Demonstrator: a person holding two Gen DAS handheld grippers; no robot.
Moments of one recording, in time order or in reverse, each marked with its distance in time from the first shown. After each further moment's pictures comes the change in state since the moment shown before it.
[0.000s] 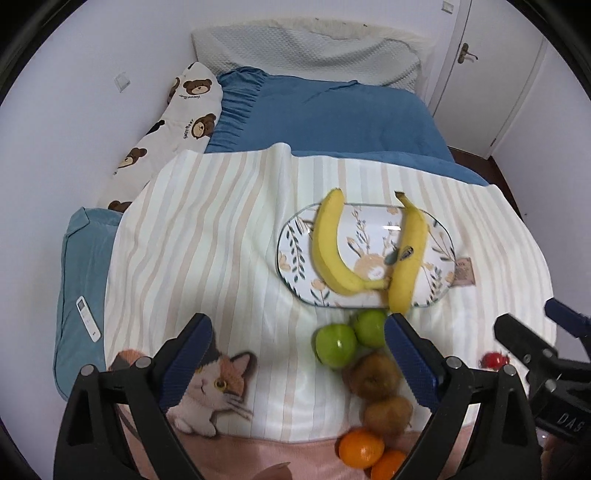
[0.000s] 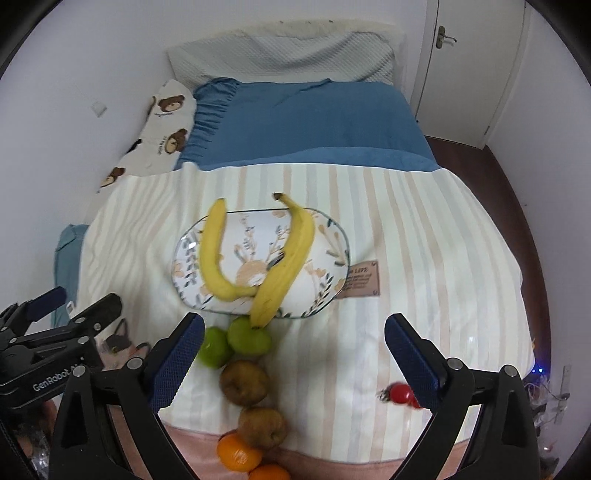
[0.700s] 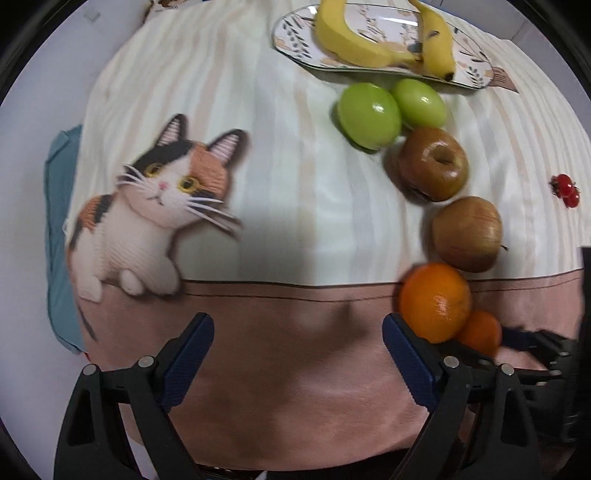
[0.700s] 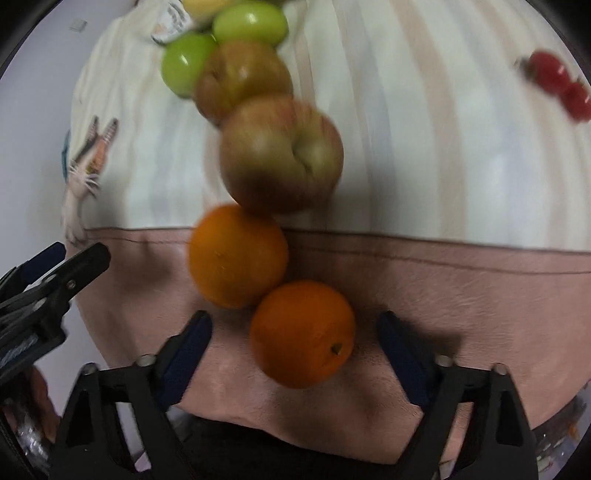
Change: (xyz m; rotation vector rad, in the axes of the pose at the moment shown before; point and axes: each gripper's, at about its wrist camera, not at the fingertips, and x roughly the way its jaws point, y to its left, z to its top) left arm 0.092 0.002 -0.160 0.072 0.365 0.025; right arm 0.140 0.001 -0.229 0.075 0.598 0.163
